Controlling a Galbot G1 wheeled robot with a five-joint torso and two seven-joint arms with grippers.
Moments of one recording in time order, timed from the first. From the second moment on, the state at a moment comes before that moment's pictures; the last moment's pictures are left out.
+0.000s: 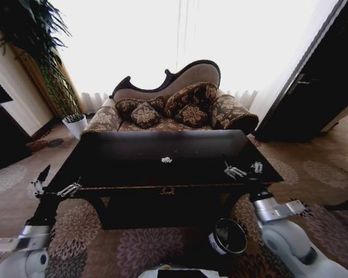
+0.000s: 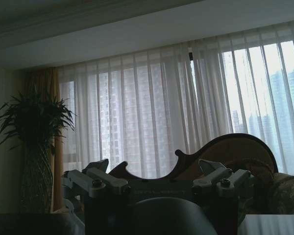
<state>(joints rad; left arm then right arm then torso) 1.60 -1.49 -1.20 -2.18 -0.40 -0.24 0.50 -1.49 0.78 0.50 2.30 0.70 0.21 0.22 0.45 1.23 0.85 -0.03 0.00</state>
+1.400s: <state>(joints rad) 1.59 -1.50 -1.20 -2.15 -0.35 -0.24 0.49 0.06 0.46 -0.98 1.94 1.02 0.13 0.17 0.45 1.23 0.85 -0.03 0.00</state>
